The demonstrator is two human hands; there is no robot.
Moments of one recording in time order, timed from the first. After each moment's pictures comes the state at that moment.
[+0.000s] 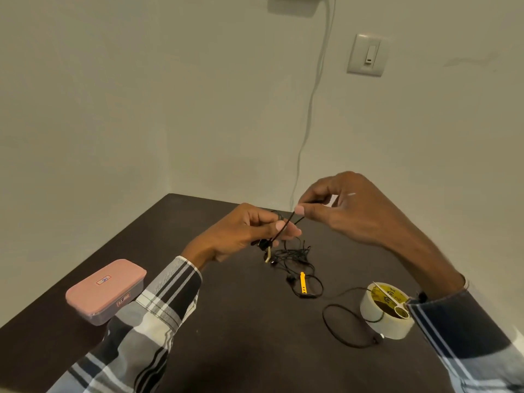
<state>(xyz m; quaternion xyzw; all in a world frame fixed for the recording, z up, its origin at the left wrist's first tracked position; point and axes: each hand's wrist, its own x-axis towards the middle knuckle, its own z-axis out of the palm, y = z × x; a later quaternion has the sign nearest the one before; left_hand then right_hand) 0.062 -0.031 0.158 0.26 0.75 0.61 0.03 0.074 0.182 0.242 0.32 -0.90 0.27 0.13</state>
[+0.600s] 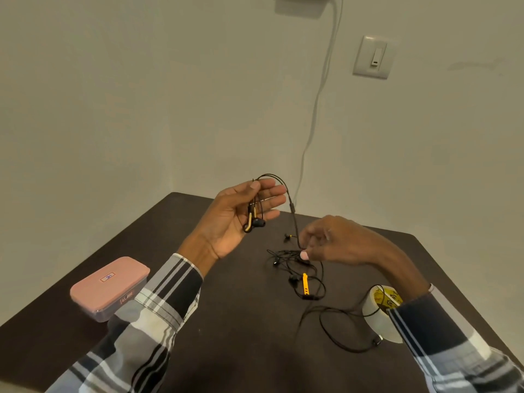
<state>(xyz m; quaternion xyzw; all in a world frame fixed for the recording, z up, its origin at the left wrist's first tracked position) 0.064 -0.034 0.172 0.17 0.46 0.87 -0.01 0.039 0.188 0.194 0.28 -0.94 0.17 -0.07</state>
